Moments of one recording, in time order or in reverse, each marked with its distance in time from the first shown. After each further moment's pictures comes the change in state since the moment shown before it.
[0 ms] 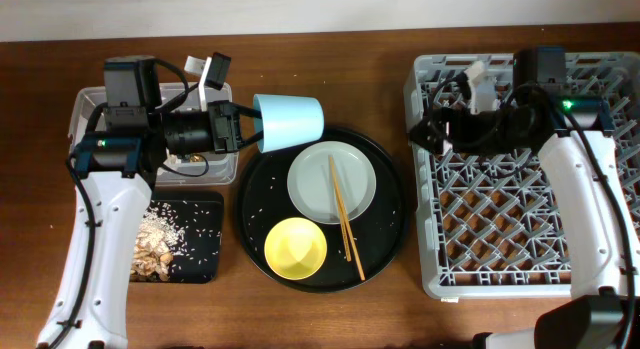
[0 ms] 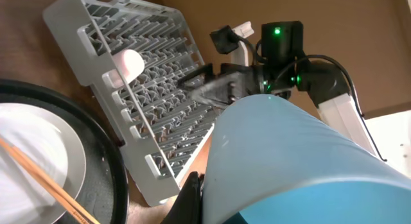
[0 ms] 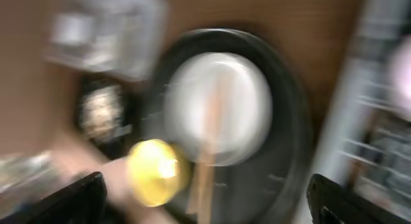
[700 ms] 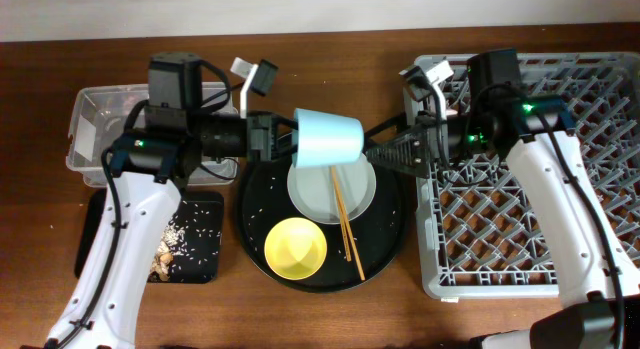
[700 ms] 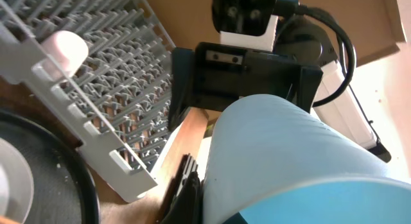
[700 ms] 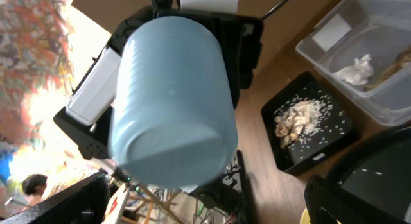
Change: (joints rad) left arm -0.168 0.000 0.000 0.087 0.042 0.000; right arm 0.174 0.000 0.000 -0.007 -0.764 -0.251
